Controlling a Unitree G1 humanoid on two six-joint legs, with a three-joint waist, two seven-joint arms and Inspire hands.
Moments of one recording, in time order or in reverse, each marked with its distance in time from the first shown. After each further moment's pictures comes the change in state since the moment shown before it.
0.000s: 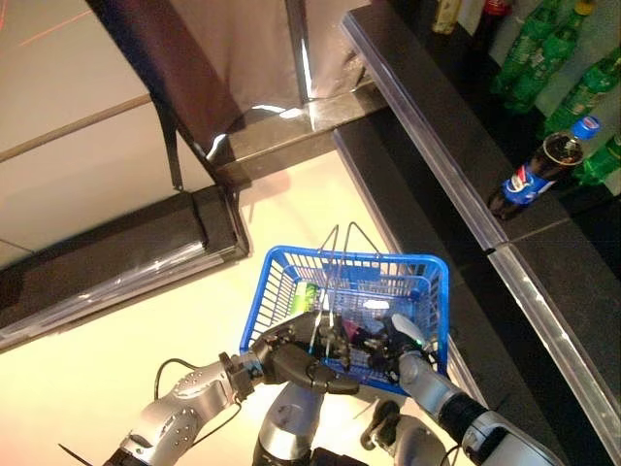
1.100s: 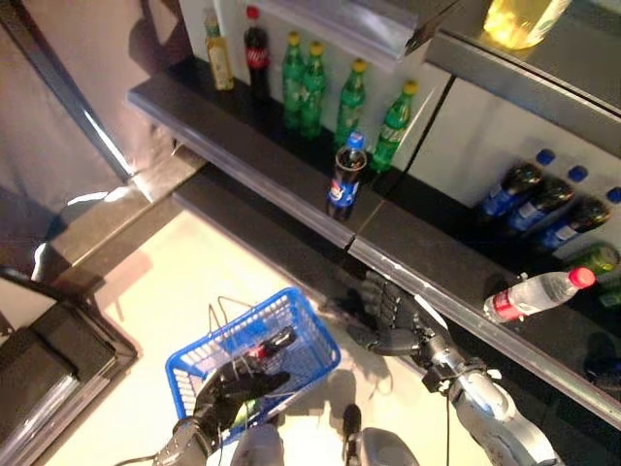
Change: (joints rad) left arm 0.217 -0.176 0.078 0.511 0.128 -0.262 0.512; right arm 0.491 -0.154 -0.349 -0.627 0.623 -0.346 0.381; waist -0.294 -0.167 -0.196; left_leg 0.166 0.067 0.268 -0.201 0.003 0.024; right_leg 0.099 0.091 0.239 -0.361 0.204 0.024
